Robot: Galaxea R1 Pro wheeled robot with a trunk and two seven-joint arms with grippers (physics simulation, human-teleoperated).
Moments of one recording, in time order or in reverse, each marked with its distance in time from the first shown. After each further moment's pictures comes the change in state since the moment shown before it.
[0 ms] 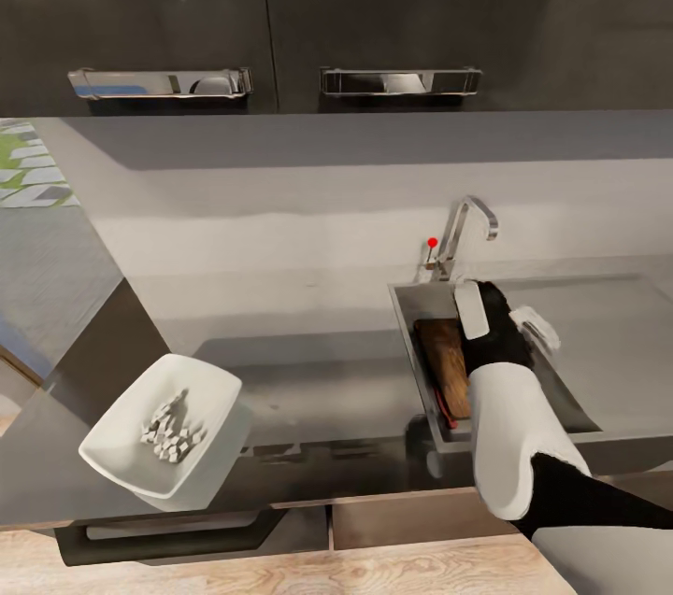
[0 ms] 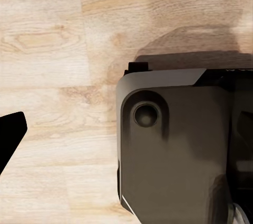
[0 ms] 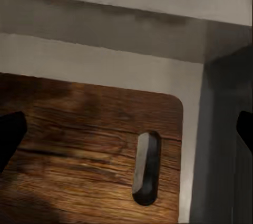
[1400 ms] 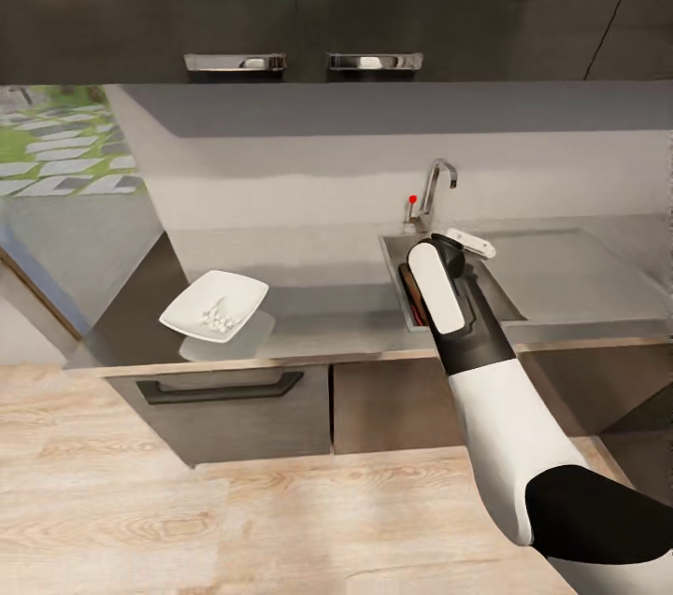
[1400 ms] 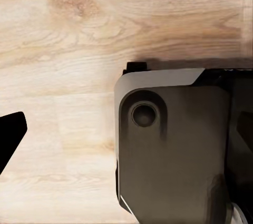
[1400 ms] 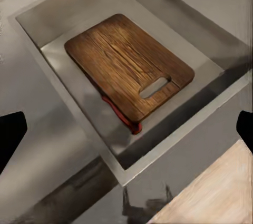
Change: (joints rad) left arm 0.000 -0.003 0.000 0.000 0.000 0.000 -0.001; right arm -0.001 0.001 0.571 -0.340 -0.280 0.398 0.090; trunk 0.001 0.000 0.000
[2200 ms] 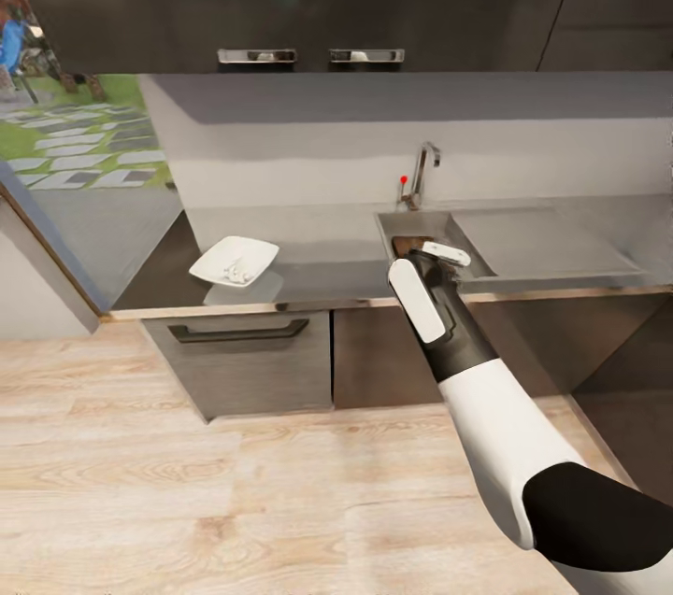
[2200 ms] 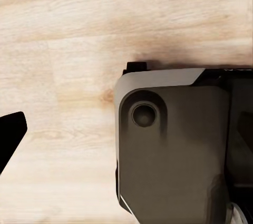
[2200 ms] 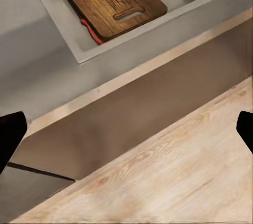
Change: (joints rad) left arm 0.000 0.000 0.000 0.000 0.000 0.000 0.000; right arm 0.001 0.000 0.090 0.120 0.001 -0.010 0.071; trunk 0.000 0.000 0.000
